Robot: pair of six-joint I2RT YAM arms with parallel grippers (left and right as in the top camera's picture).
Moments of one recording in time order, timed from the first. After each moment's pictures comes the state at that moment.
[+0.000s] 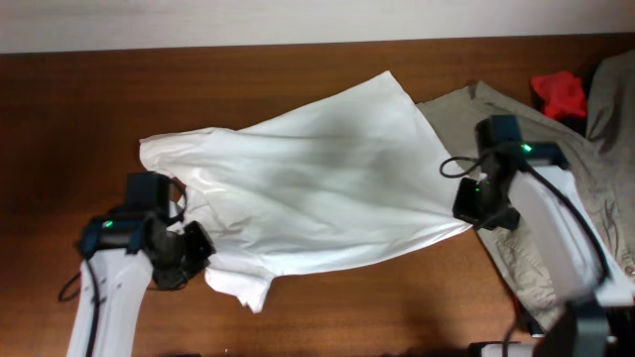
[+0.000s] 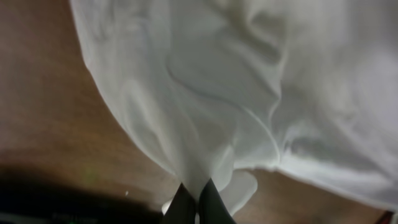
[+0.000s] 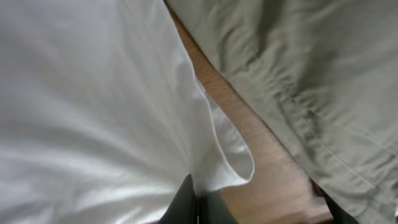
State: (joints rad) left arm 0.04 1.23 0.95 -1.21 0.21 -0.53; right arm -0.02 1.51 1.18 -1.19 0.06 0.39
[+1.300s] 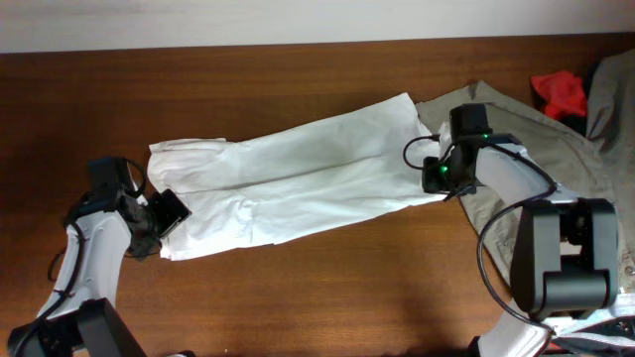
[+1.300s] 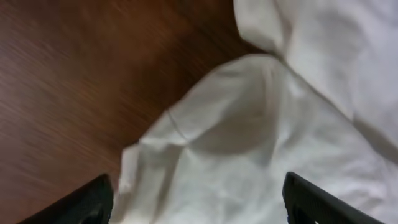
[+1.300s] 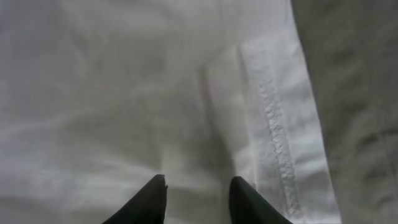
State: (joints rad) left arm 0.29 1.53 0.92 -0.71 0.10 -0.43; right arm 0.00 1.89 1.18 -0.66 -0.14 0.11
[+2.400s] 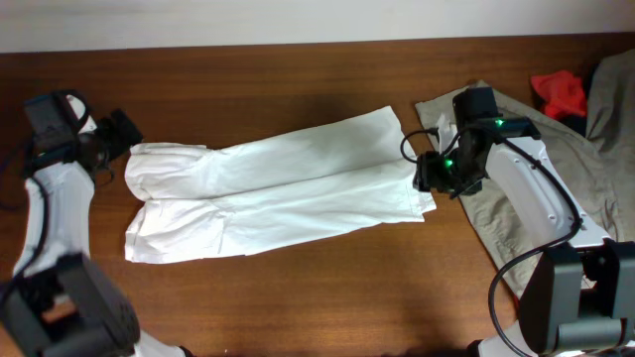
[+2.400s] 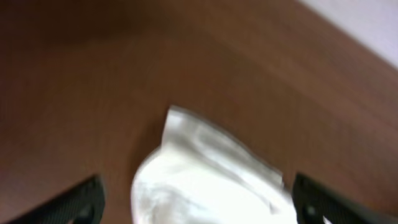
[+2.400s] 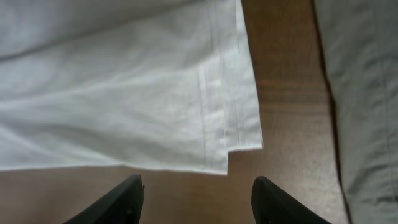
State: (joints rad) left arm 0.38 1.74 1.32 -0.47 0.12 -0.23; right arm 0.05 1.72 1.31 -1.01 -0.23 0.11
